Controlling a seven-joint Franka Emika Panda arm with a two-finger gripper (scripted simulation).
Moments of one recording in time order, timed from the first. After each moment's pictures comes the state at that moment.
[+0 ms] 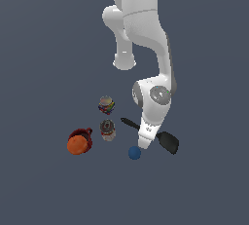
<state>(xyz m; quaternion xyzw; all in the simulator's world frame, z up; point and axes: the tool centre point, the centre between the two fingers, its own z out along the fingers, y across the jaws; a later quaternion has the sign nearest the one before) 0.036 0.115 0.017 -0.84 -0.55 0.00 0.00</state>
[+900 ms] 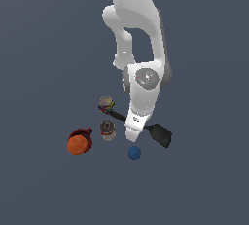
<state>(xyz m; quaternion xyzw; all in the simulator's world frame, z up) 0.030 0.063 0.083 -0.84 -0.55 0.00 0.00</state>
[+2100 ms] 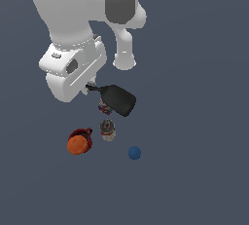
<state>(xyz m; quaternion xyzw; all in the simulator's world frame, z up) 0.020 -0.113 0.317 -0.84 -0.55 0.00 0.00</state>
